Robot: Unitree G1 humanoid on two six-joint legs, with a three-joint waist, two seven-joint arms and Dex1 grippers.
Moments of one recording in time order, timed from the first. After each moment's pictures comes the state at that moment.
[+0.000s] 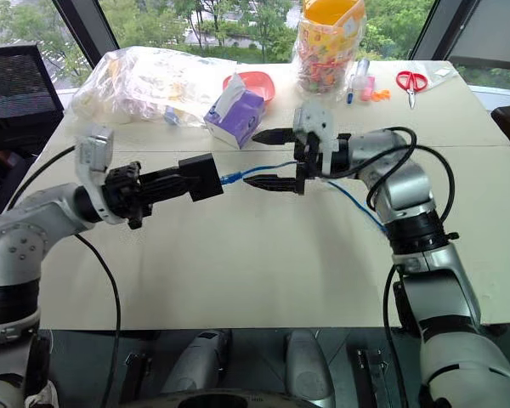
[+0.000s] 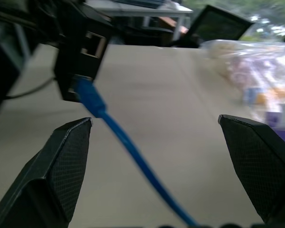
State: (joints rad) left arm -0.44 0.67 0.21 -0.25 -1.02 0.87 -0.92; right arm -0.87 -0.58 0.16 0.19 0.52 0.43 1.28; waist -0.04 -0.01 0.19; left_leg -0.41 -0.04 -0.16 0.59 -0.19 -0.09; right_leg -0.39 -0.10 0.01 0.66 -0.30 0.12
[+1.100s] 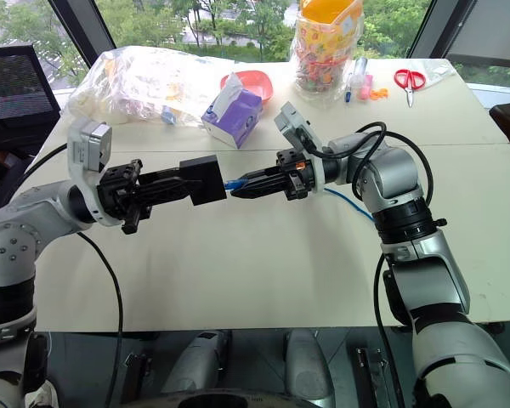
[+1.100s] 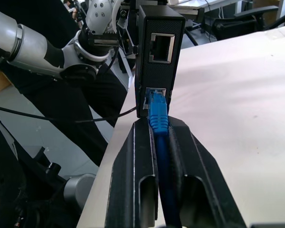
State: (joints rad) left arm -0.44 0.68 0.21 -0.33 -1.06 0.90 -0.91; right arm -0.93 -0.53 0.21 0.20 0.56 0.71 1.48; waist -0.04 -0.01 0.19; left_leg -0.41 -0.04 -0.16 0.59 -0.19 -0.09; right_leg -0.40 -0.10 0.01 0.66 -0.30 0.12
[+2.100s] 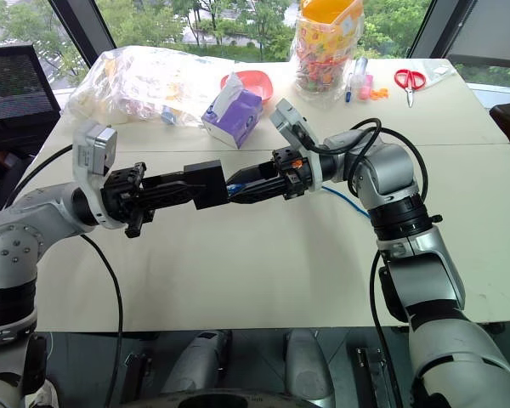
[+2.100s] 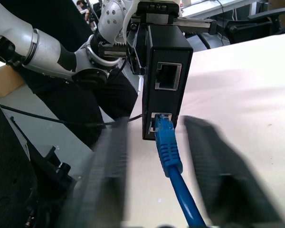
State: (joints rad) left arm -0.44 0.68 0.19 -0.35 -1.06 0.89 -0.91; right arm -0.95 -0.51 0.21 0.22 0.56 0.73 1.52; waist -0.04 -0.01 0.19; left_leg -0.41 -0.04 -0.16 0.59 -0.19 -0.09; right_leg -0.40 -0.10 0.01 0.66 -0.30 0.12
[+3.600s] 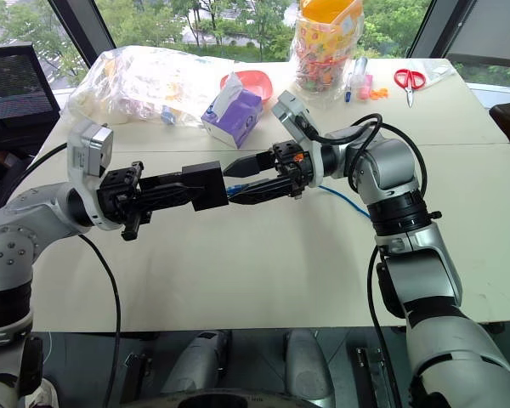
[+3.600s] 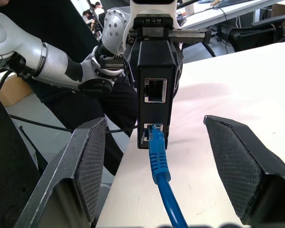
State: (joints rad) left arm -0.43 0.69 0.20 -0.37 -1.06 0.88 -0.92; right arm -0.98 -0.49 0.19 0.24 0.57 0.76 1.54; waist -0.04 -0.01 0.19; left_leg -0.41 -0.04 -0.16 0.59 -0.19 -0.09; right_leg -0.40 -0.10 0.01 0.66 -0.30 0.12
